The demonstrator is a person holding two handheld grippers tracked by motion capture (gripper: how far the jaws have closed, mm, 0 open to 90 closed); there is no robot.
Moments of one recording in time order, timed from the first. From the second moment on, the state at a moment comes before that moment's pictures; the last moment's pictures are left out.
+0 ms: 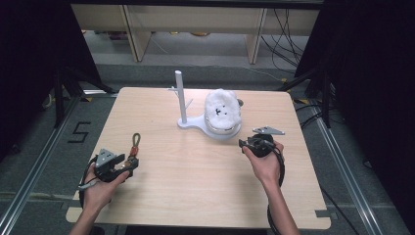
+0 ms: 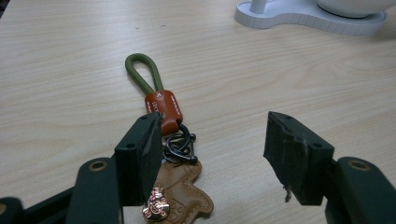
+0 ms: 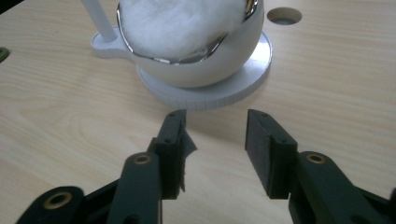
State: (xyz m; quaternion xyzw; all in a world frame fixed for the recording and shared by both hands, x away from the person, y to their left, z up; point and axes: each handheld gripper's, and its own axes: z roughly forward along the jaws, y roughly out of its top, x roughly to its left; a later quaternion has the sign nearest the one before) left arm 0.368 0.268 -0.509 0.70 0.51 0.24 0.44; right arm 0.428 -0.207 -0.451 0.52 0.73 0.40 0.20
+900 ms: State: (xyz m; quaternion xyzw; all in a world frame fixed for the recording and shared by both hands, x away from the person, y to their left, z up) left arm 0.430 0.267 -0.478 0.75 0.57 0.16 0.30; right arm 0.405 -0.219 -0.450 0.53 0.75 0.35 0.16
